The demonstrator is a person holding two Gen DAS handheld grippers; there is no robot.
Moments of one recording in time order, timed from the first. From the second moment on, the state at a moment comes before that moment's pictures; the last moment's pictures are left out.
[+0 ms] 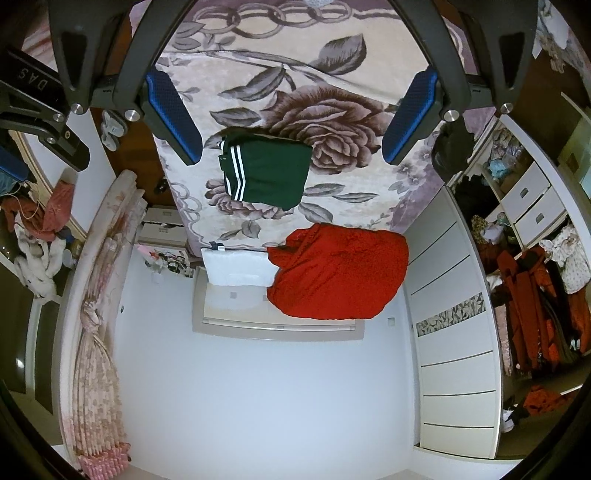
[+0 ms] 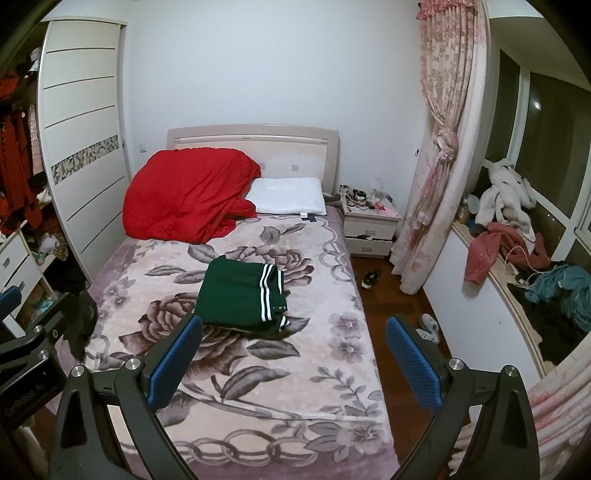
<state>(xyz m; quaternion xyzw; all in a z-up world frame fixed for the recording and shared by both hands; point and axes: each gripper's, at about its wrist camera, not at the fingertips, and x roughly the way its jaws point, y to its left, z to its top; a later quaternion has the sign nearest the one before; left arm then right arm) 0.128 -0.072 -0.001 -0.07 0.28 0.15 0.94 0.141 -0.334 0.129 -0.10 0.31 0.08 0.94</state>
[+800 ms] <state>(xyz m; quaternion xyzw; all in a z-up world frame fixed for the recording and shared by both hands) 0.119 -0.063 0.000 -0.08 0.28 0.15 0.94 0.132 -0.333 0.129 -0.10 0.31 0.08 0.94</state>
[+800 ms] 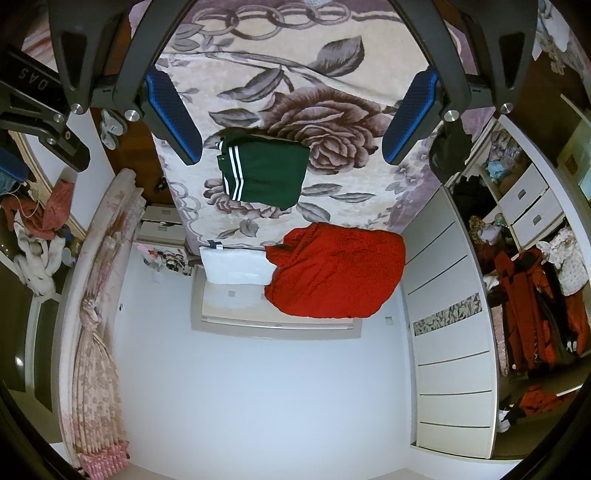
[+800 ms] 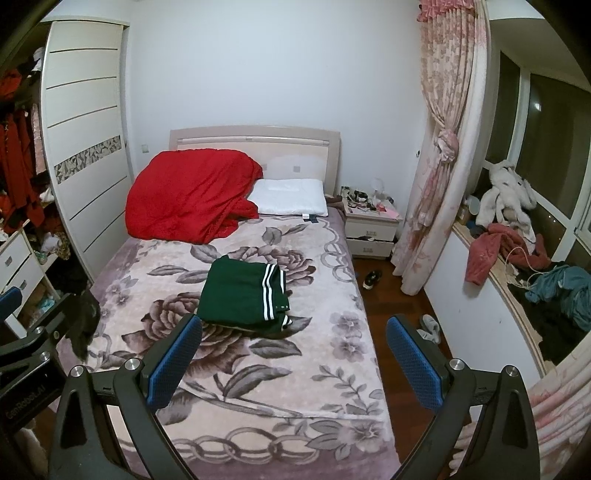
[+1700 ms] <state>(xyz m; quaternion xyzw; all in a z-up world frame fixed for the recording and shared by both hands) 0.115 -0.063 -0.001 -0.07 0.28 0.15 0.94 0.139 -0.327 0.131 -0.11 0.31 0.08 0.94</state>
